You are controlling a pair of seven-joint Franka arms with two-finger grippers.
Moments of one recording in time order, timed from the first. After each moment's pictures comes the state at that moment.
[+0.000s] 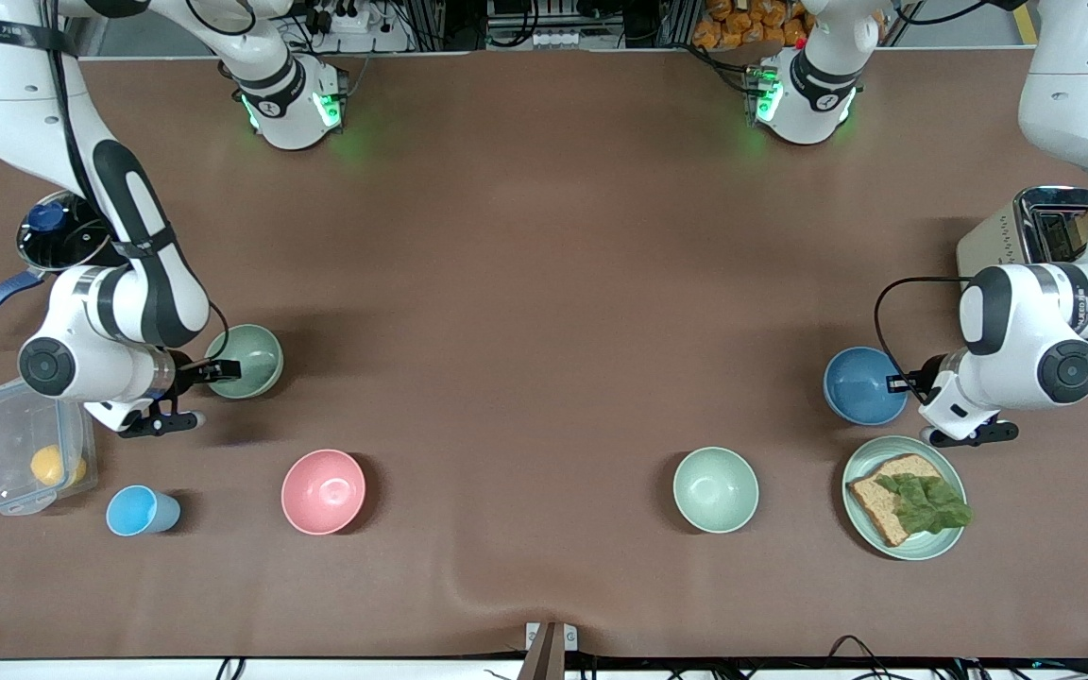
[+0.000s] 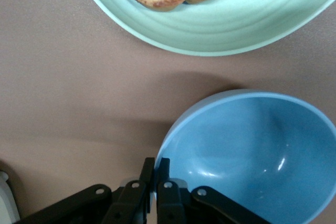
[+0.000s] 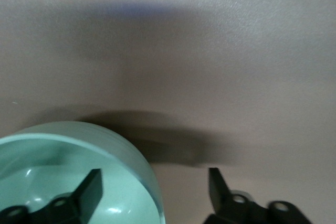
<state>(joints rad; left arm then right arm) 0.20 0.57 -0.14 -1.78 0.15 2.13 -0.11 -0.07 0.56 -0.04 -1.88 0.00 2.19 -0.23</state>
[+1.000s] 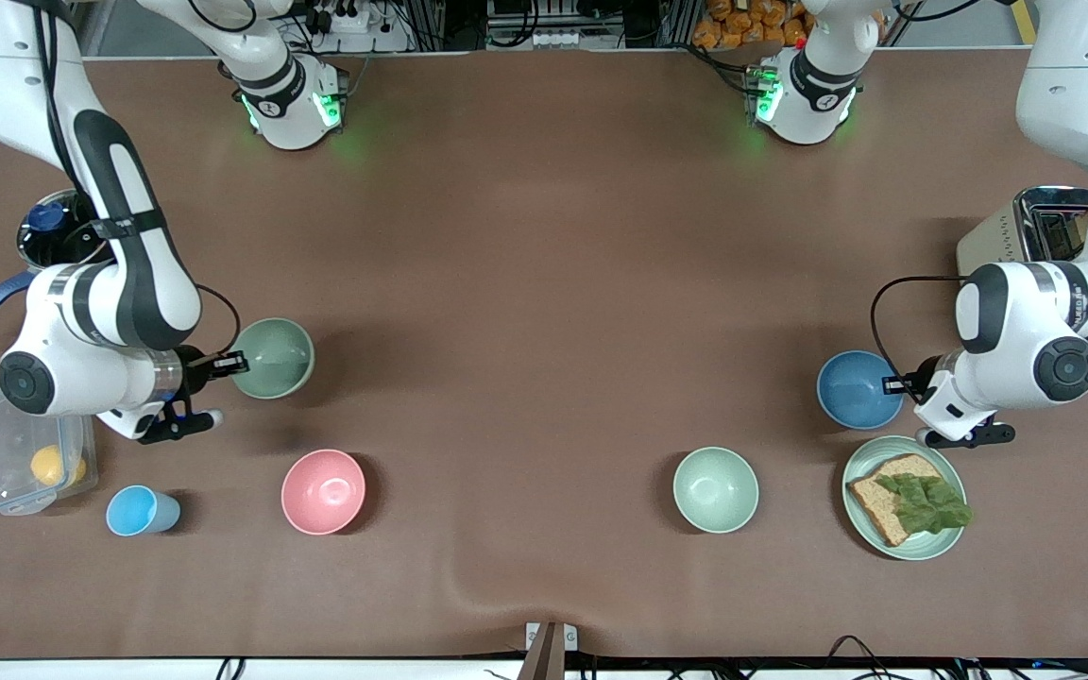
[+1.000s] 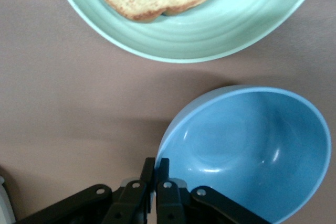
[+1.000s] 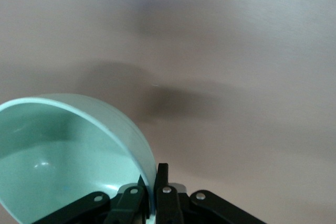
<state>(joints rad) 0.20 0.55 -0.16 -1.78 0.15 2.13 -0.12 -0.04 0.52 0.05 -1.71 0.14 1.88 -0.26</state>
